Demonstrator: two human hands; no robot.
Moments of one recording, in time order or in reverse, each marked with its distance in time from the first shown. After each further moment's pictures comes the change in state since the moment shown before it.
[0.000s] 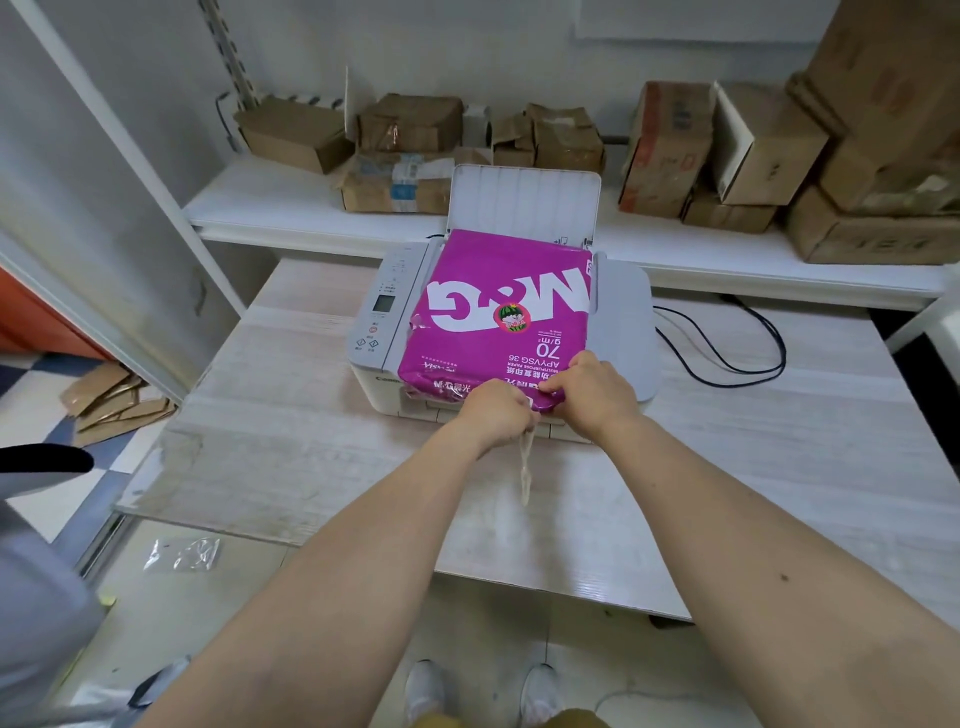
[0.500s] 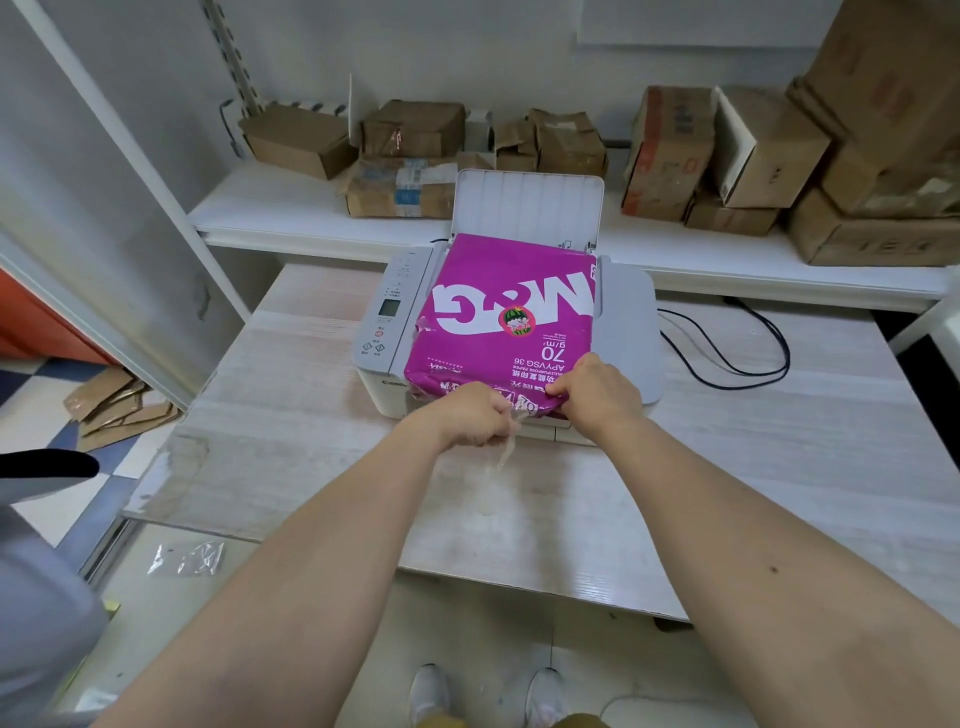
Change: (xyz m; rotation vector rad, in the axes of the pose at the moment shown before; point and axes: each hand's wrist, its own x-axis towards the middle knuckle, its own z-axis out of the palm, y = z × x) left_hand -0.004 -0.022 -0.035 0.048 -0.191 0.010; right_hand 0.001 -0.007 -0.002 -0.019 0.004 0.054
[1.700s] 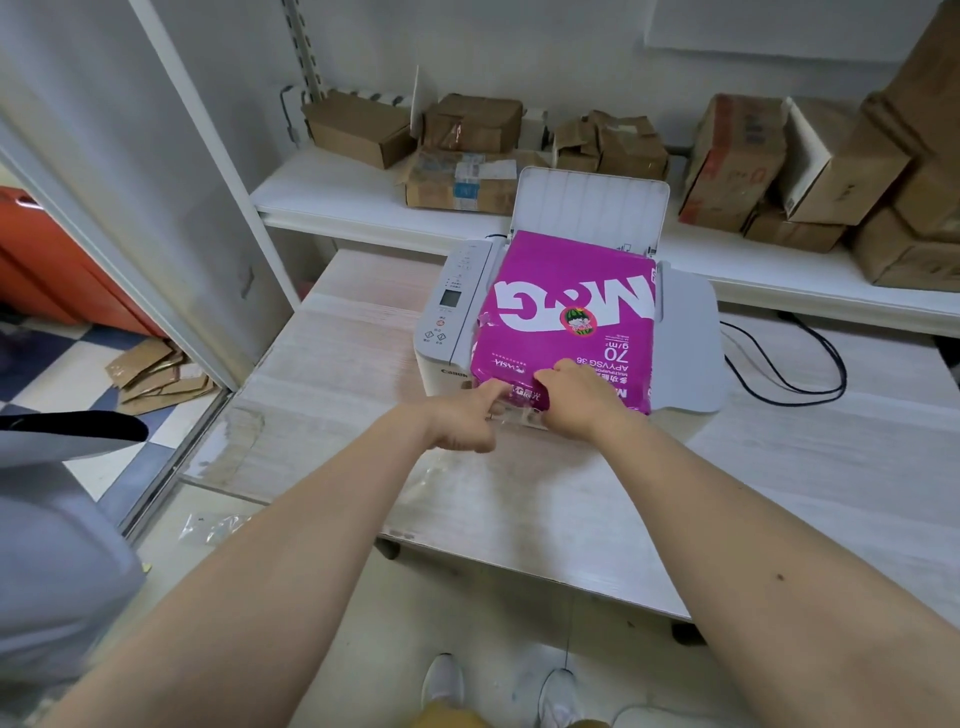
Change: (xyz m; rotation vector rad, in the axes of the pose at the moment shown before) left_hand -0.046 -0.058 -0.049 0.071 -0.118 -0.026; right_hand 0.013 -0.081 0.019 -0.094 -0.092 -0.225
